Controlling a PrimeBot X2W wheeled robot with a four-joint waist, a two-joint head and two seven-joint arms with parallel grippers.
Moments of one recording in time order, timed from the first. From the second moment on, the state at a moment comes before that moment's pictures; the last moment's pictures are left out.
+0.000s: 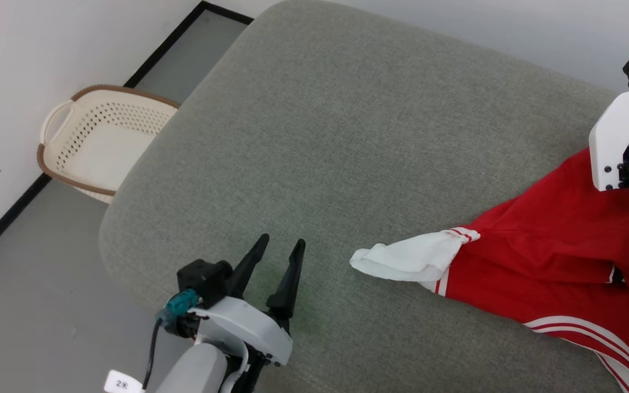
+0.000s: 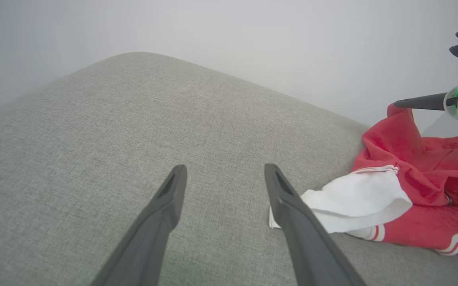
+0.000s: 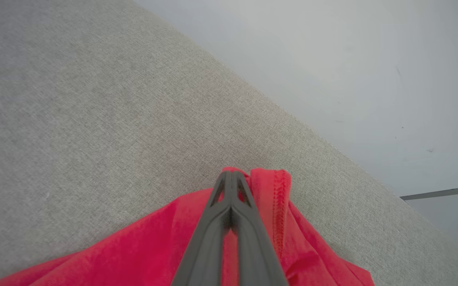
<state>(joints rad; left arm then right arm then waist) -0.35 0.12 -0.39 0.46 -0.54 -0.13 -0.26 -1.15 -0.30 0.16 1.28 0.01 0.13 0.27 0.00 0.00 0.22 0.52</state>
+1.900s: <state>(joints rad) 0.03 0.16 0.04 0.22 -0.25 -0.13 -0.26 -0.67 -0.35 0.40 0.70 0.37 0.13 -0.26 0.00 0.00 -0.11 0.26</state>
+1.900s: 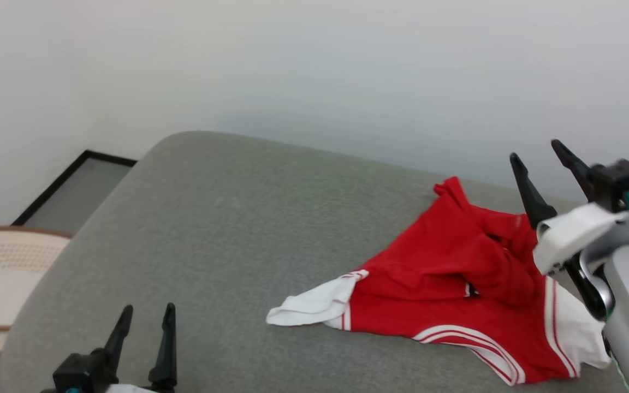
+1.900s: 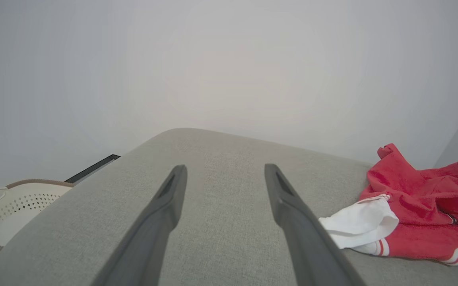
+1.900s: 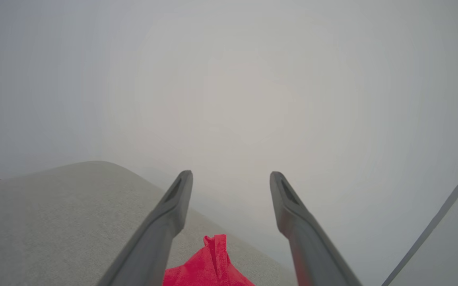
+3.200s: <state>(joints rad) 0.04 0.16 -0.02 0.16 -0.23 -0.13 -0.26 -0.17 -0.21 -0.12 0.28 0.10 0.13 -0.26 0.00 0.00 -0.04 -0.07</state>
